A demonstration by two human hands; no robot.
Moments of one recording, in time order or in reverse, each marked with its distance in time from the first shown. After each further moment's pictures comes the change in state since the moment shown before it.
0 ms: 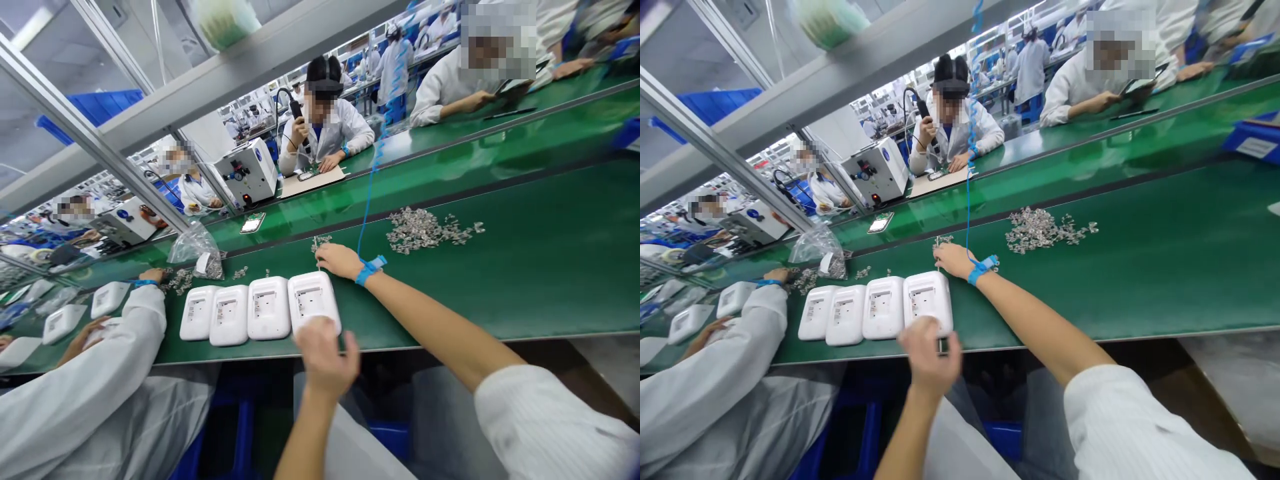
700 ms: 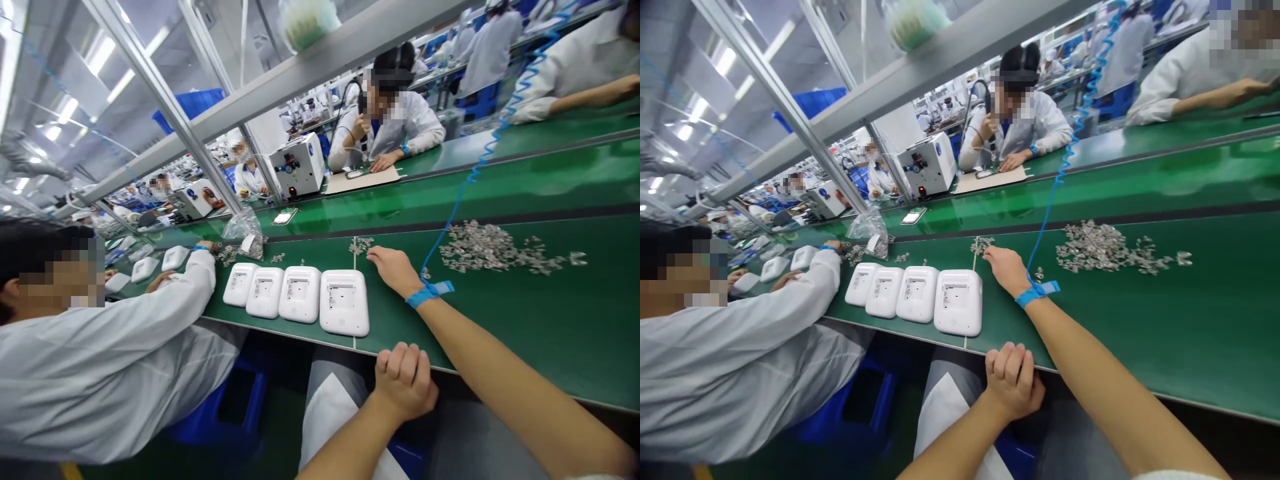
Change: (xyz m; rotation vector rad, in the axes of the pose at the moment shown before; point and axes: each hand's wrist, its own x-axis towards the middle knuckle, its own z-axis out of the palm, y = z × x) left_hand -0.099 0.063 0.104 0.121 0.095 0.275; right_hand -0.026 0.023 0.027 0.153 0.315 0.090
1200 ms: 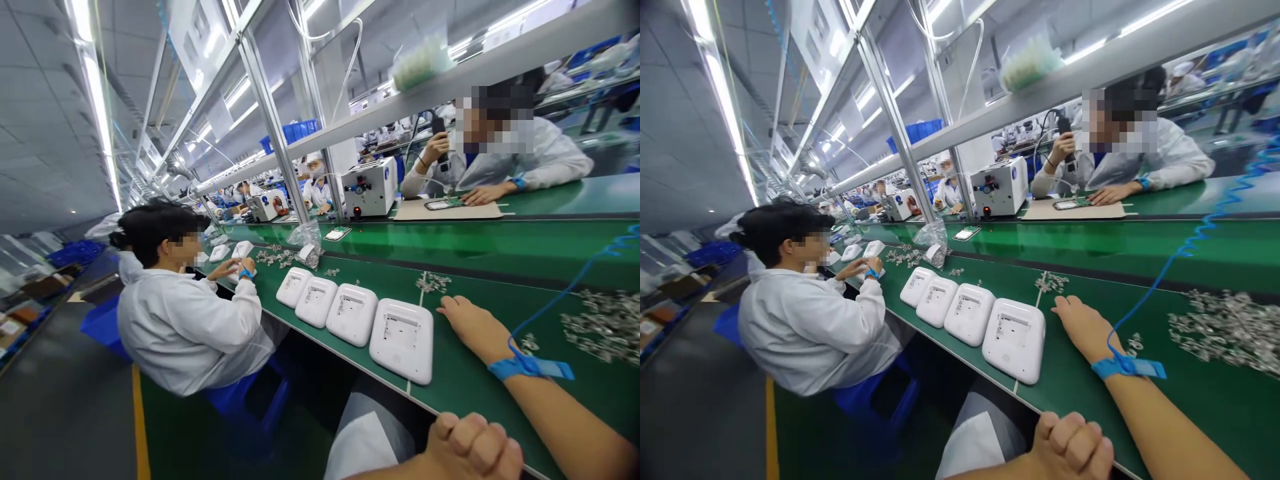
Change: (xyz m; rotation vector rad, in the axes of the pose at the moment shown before) left_hand 0.015 -0.002 -0.002 0.081 0.193 0.069; right_hand -0.013 0.018 0.027 -0.428 -0.210 -0.185
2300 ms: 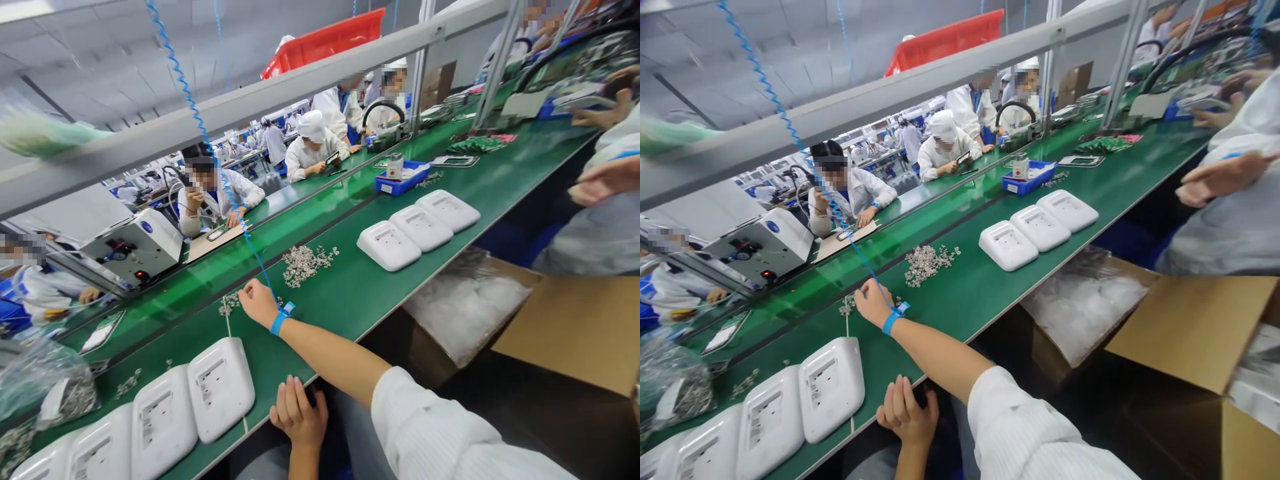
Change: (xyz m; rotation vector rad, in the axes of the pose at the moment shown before) left_hand 0.006 -0.015 0.022 0.014 0.081 -0.034; right_hand 0.024 0.005 -0.053 0.909 0.456 0.766
